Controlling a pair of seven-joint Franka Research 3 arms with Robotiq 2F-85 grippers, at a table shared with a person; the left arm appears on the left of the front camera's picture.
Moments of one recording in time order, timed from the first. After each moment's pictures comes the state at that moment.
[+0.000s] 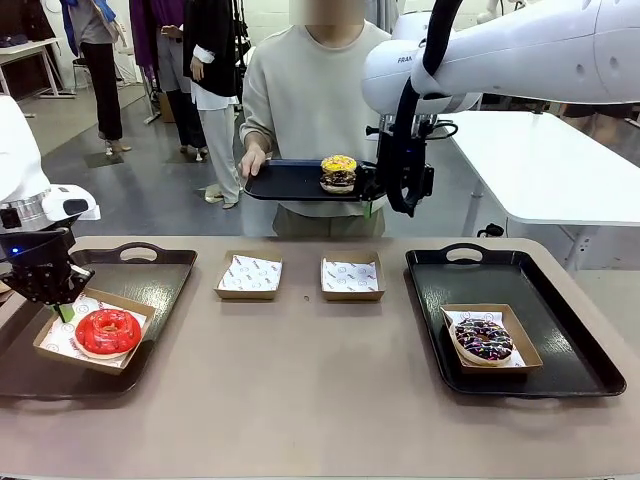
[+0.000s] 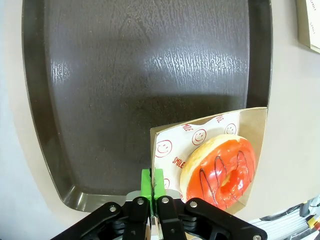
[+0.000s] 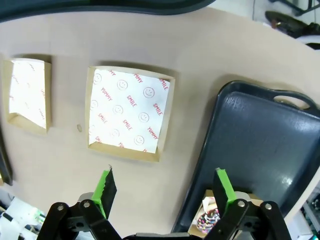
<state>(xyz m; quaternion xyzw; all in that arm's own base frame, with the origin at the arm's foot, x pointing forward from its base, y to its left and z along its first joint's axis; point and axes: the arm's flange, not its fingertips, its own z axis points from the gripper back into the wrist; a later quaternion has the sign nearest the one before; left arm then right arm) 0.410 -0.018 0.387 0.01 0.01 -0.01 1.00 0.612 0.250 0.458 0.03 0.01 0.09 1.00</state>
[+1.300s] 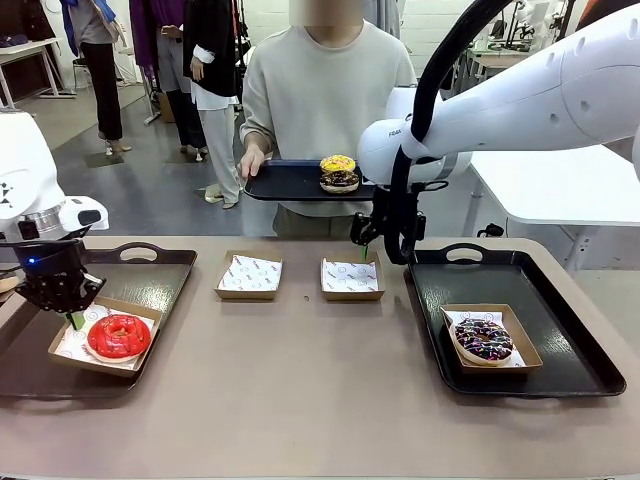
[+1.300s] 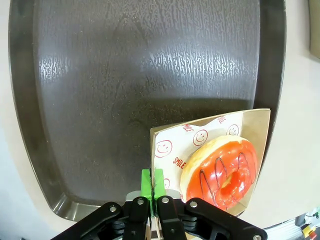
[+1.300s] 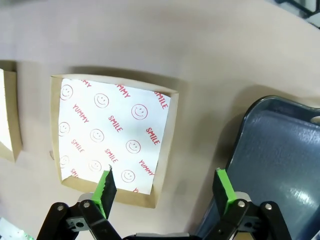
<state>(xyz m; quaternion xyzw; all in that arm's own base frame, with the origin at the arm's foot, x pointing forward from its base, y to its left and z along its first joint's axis) 0.418 -0.025 0.364 0.01 0.01 0.01 1.00 0.602 0.252 0.359 0.03 0.00 0.09 1.00</state>
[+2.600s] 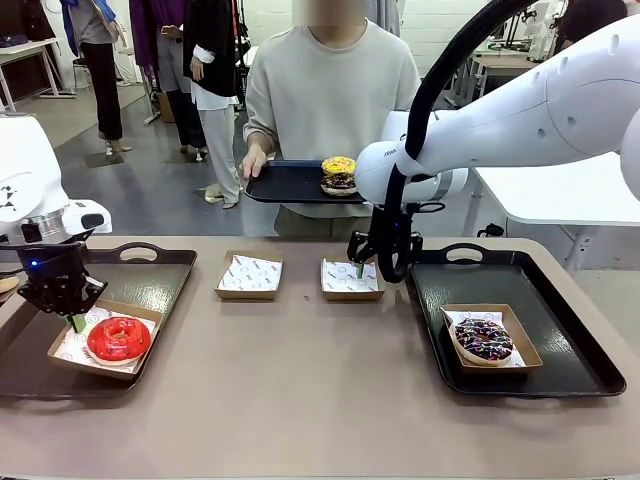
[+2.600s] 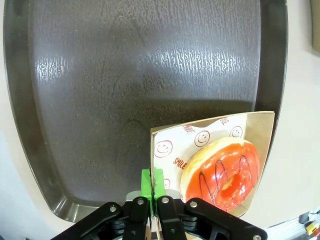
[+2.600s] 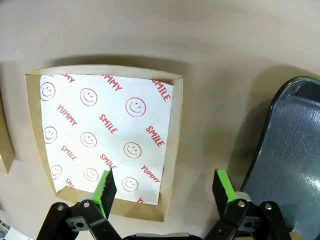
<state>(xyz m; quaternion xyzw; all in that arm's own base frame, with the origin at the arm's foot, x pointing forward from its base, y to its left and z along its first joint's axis) 0.419 -0.028 0.359 0.01 0.02 0.00 1.00 0.593 0.254 0.324 0.04 0.02 0.05 1.00</state>
